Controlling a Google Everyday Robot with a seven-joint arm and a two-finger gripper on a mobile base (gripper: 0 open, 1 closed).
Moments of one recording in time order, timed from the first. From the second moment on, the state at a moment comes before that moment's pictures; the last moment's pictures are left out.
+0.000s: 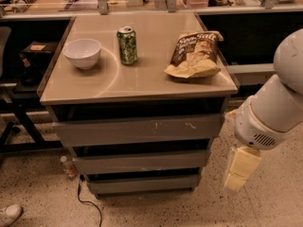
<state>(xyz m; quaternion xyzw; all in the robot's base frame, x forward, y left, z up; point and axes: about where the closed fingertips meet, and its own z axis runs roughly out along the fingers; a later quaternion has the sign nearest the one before) 0.386 -0.178 0.810 -0.59 0.80 0.07 0.10</state>
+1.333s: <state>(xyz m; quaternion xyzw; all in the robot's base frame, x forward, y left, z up) 0.411 -0.158 0.678 -0.50 0.85 0.15 0.11</state>
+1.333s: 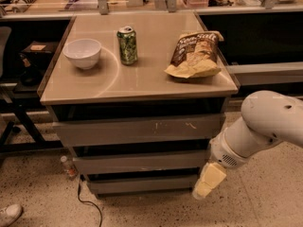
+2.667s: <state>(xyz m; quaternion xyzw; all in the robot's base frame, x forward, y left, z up) 0.424 -0.149 0.535 -0.46 0.85 0.22 0.12</state>
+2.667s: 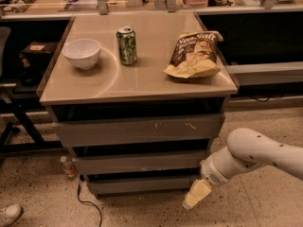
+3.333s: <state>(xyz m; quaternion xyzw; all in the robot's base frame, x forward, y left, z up) 0.441 -0.141 0.521 -0.46 0.85 0.23 0.14</state>
